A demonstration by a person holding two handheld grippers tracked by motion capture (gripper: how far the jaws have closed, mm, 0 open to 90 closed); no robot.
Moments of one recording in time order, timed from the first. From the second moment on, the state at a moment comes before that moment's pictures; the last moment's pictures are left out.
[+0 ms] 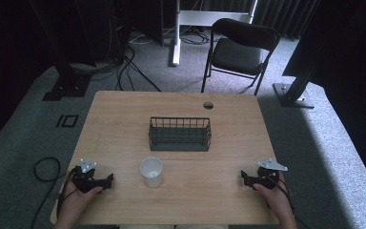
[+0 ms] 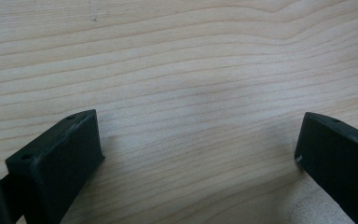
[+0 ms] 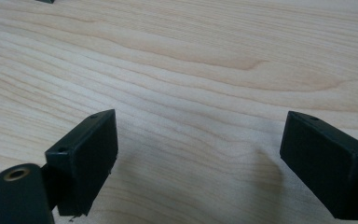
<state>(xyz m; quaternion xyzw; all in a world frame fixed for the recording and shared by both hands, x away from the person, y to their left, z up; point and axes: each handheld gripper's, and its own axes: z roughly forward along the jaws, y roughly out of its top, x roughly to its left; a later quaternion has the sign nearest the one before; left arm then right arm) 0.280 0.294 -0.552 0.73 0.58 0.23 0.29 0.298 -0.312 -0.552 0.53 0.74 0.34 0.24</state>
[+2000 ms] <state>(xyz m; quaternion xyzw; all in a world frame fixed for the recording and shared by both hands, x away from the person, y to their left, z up) 0.280 0.294 -0.552 0.73 0.58 0.23 0.29 0.298 -0.219 -0.512 0.40 0.80 0.41 0.20</state>
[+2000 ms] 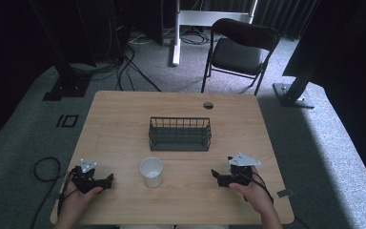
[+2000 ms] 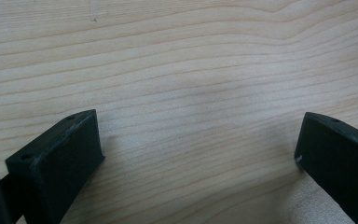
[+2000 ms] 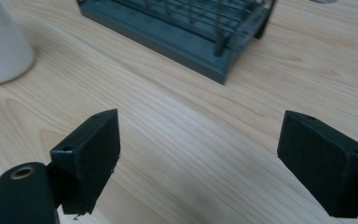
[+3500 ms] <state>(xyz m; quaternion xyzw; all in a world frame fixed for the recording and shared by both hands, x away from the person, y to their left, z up) 0.280 0.294 -0.552 0.73 0.58 0.23 0.29 0.289 -0.132 -0.512 0.23 0.84 0.48 0.11</state>
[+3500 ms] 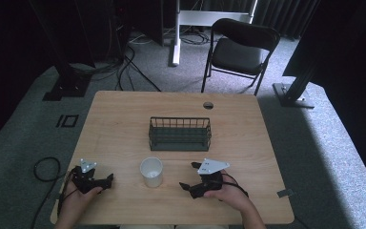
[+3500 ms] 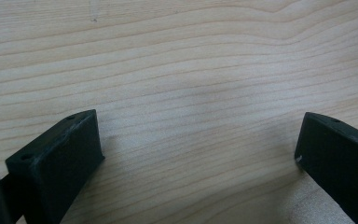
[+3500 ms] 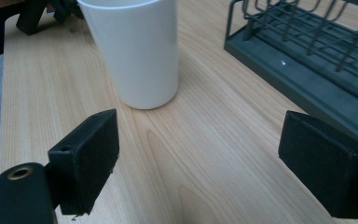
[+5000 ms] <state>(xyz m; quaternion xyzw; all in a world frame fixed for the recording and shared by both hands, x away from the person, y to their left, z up) 0.280 0.295 -0.552 0.73 0.58 0.23 0.29 0.301 -0.045 -0.518 0.17 0.83 0.53 0.09</state>
